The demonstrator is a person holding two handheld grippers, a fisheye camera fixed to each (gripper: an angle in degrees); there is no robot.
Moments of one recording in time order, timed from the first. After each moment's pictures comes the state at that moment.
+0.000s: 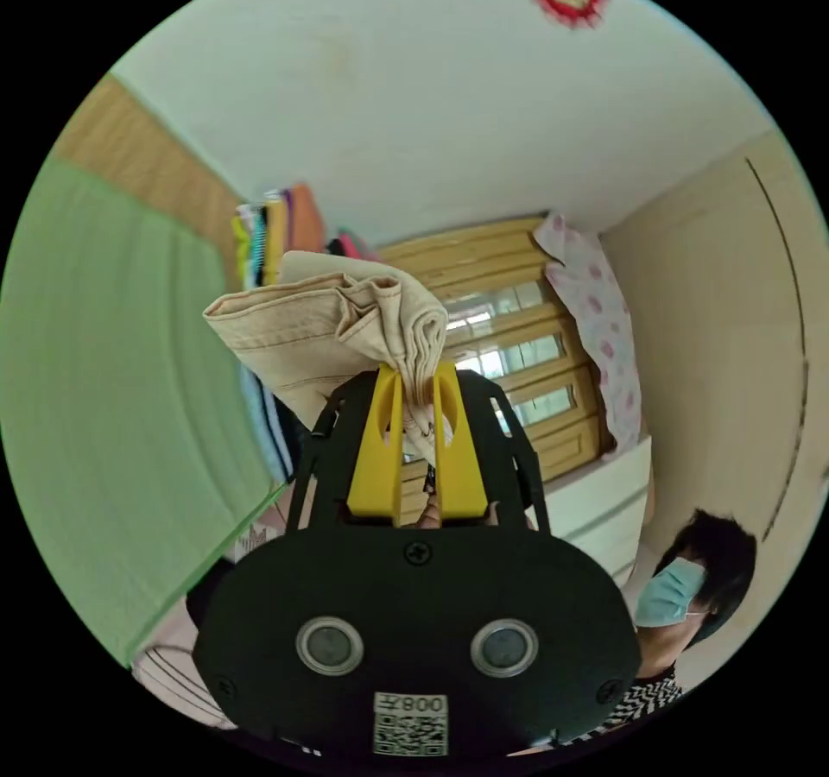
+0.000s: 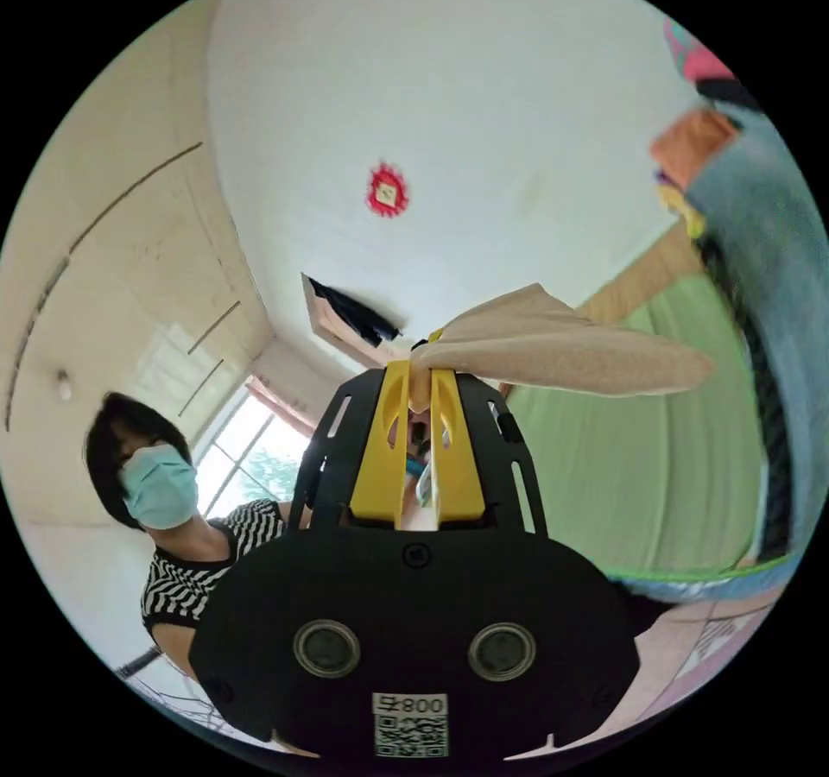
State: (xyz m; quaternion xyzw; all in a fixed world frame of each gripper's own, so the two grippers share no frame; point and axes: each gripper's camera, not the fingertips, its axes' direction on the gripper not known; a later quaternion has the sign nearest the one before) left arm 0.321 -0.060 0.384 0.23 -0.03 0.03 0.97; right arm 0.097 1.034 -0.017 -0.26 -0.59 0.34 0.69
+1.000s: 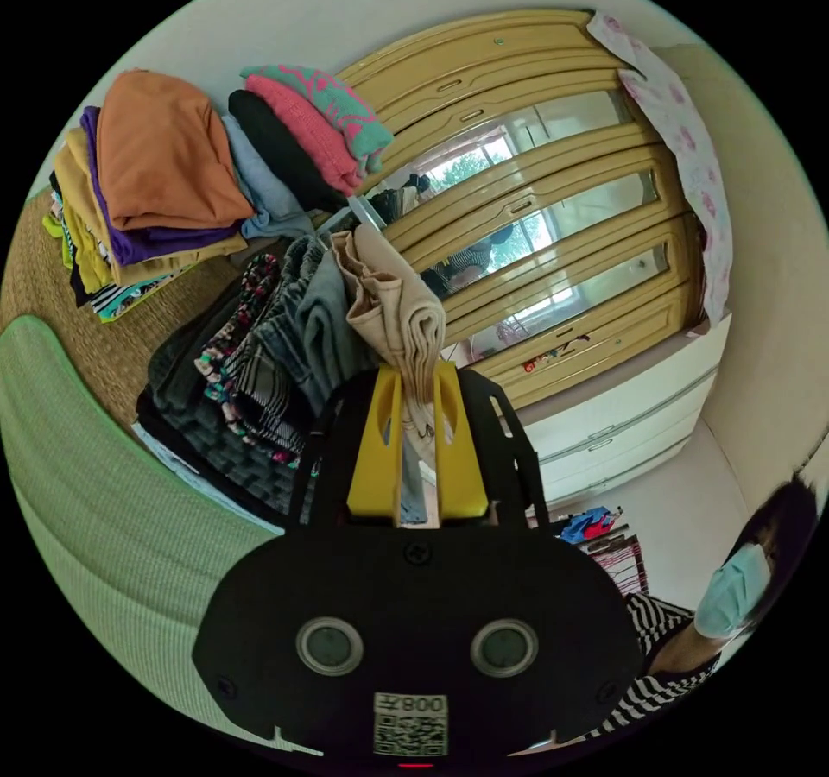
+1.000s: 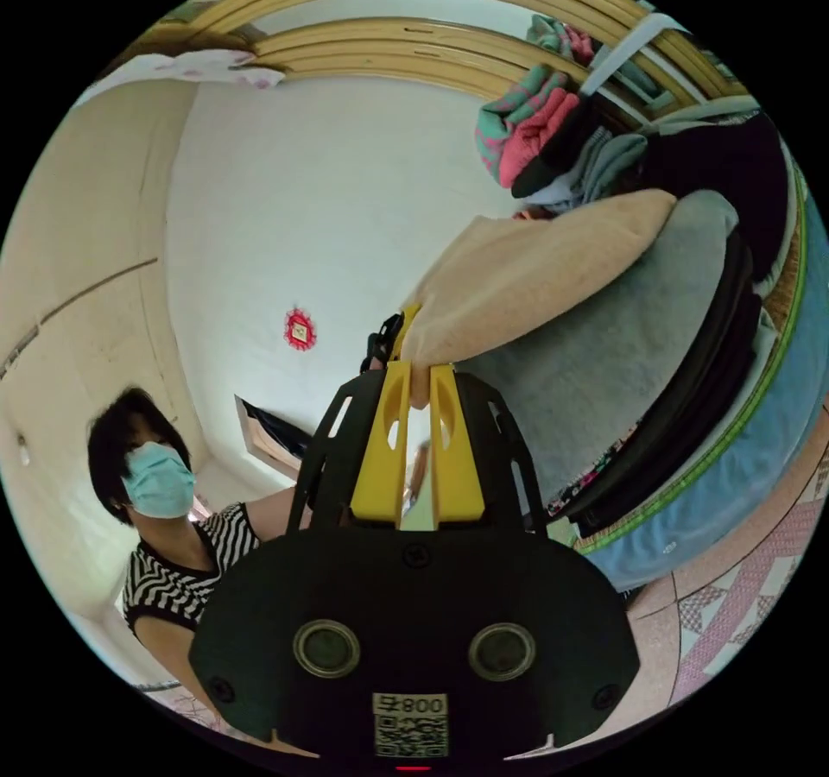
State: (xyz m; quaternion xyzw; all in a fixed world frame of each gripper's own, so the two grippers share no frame) left arm 0.628 -0.212 0.617 -0.07 -0.12 0.12 0.98; right arm 0.517 1.199 0.006 -0.18 -0.40 0.47 0.77
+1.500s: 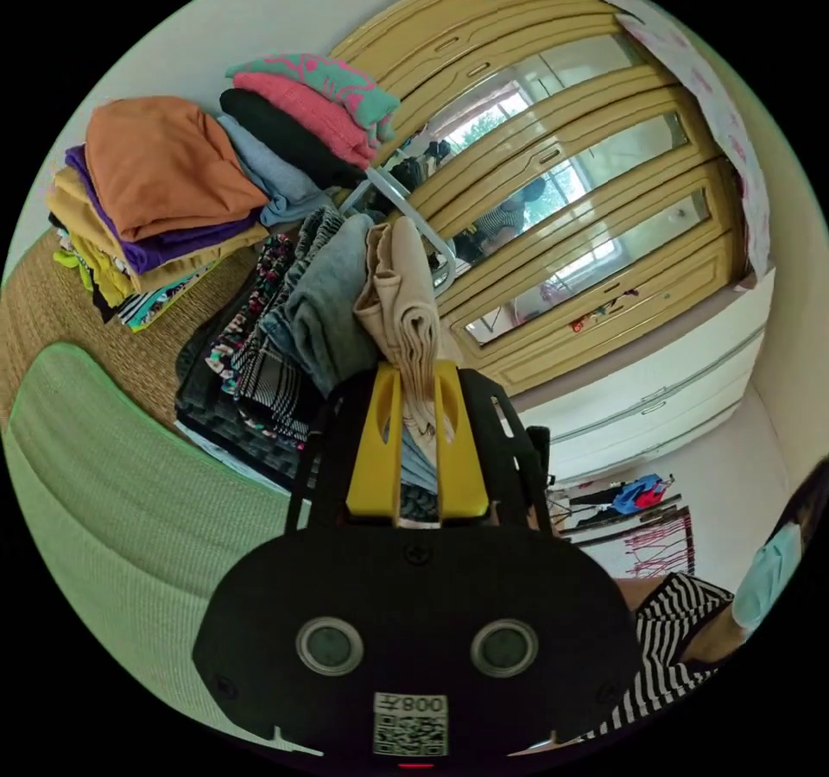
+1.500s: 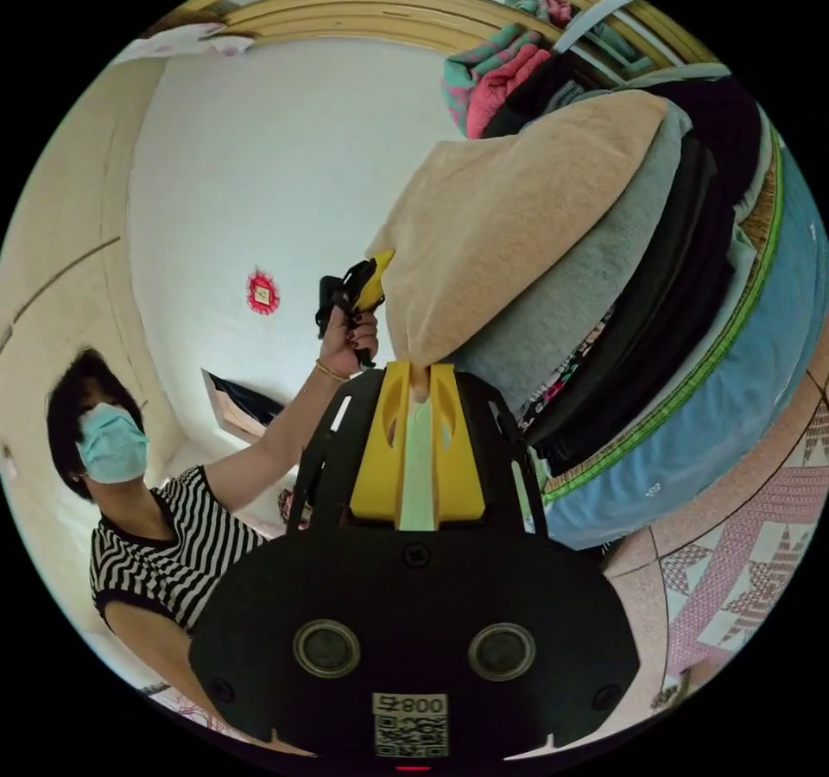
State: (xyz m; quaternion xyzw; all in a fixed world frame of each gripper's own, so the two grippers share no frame) left arm 0.752 -0.163 0.634 -0.12 -0.21 0.16 0.96; right arm 0.500 1.261 0.036 -0.25 -0.38 0.44 0.77
